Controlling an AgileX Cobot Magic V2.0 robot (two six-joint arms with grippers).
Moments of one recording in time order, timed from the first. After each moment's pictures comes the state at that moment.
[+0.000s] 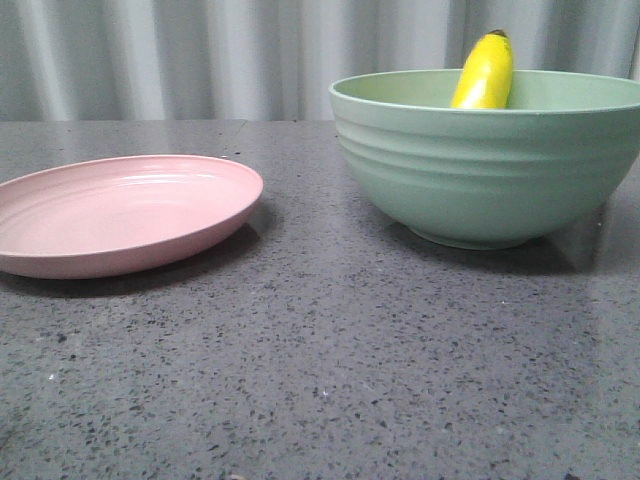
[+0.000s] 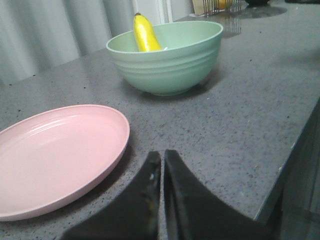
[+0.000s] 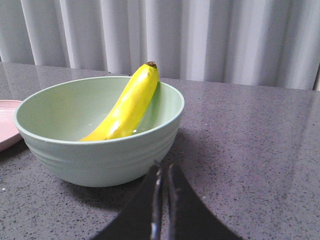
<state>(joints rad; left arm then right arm) -0.89 0.11 -0.15 -0.02 0.26 0.12 0.19 0.04 -0.21 0.00 0.29 -0.03</state>
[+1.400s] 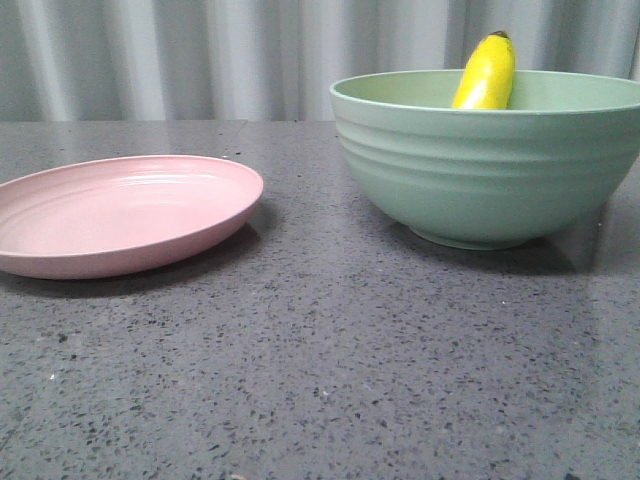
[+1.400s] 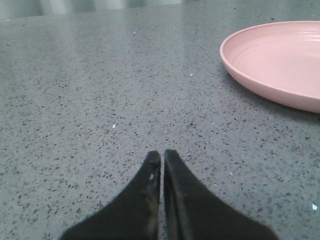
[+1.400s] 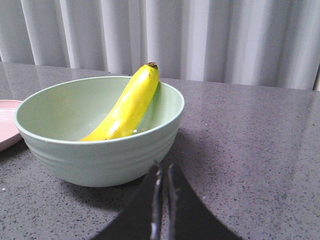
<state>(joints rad) -0.07 0.00 0.00 -0.01 0.32 0.02 0.19 0.04 -0.21 0.00 0.29 -0.03</state>
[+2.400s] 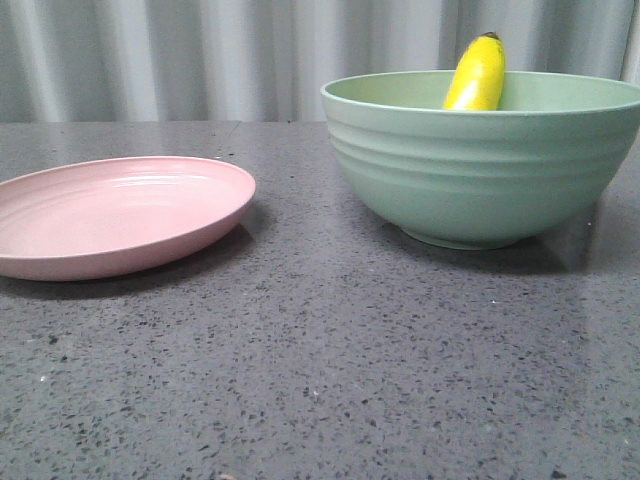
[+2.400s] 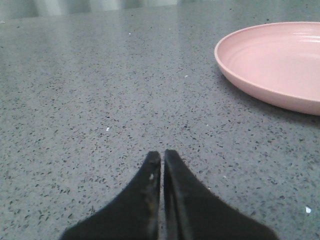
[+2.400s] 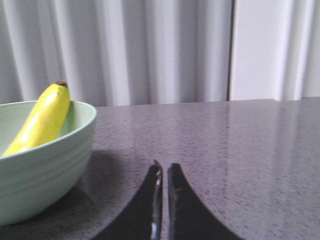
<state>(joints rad) -0.07 0.00 0.00 -0.01 0.32 0.02 -0.10 0.01 0.01 -0.11 -0.04 0.13</state>
